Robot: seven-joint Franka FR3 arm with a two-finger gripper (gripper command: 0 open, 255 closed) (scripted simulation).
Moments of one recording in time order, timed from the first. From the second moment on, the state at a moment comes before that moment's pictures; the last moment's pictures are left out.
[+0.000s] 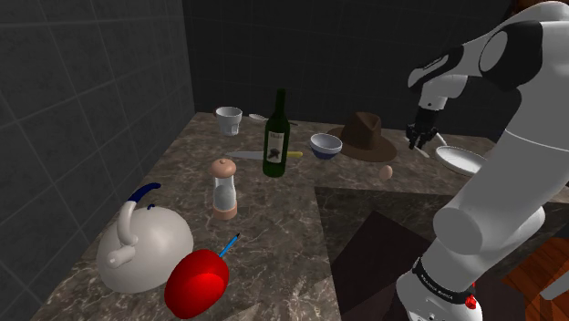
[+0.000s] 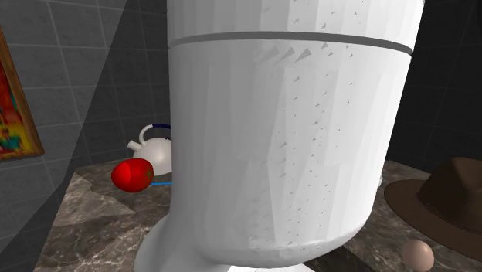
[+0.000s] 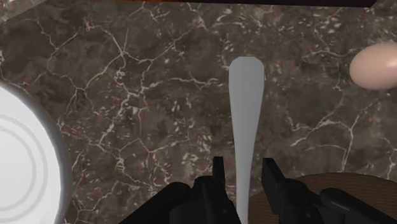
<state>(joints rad) -0.50 0.08 -0.61 -2.04 0.01 1.96 -0.33</state>
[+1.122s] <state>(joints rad) -0.52 0.19 -0.60 -2.13 0.08 2.15 -0.38</state>
